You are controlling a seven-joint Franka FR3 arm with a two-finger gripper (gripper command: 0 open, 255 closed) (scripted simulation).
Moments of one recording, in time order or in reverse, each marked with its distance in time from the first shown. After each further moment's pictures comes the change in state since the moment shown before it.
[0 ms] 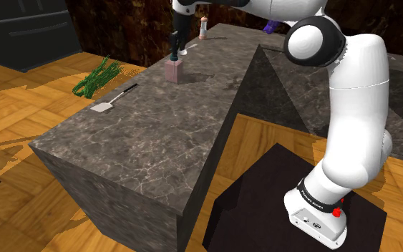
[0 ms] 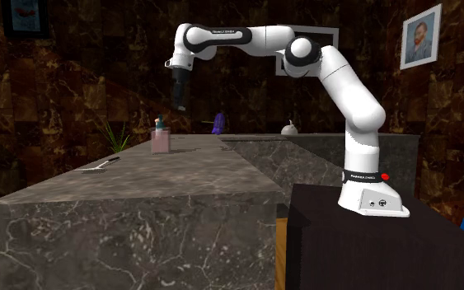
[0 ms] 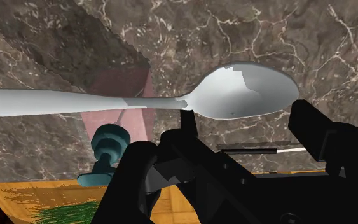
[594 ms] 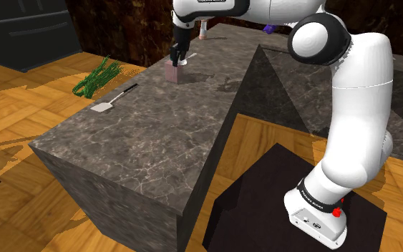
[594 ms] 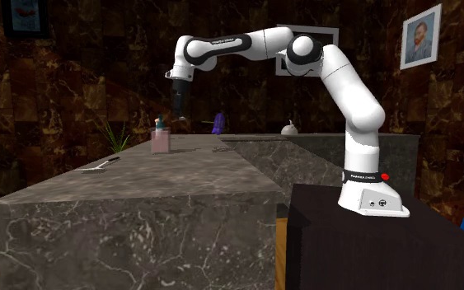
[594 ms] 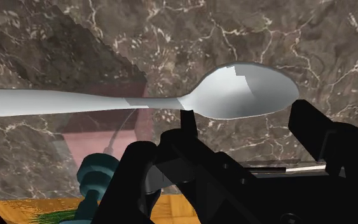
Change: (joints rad) arm -0.017 -0.030 0.000 -0.169 0.004 0.139 0.001
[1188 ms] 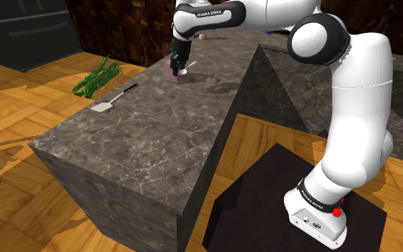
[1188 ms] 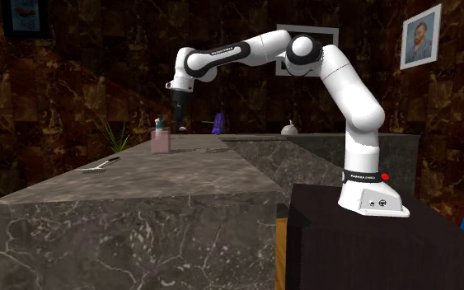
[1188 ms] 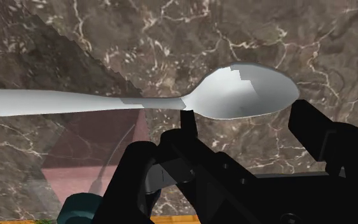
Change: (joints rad) arm -0.008 0.003 -0.003 -0.115 -0.002 0.118 0.002
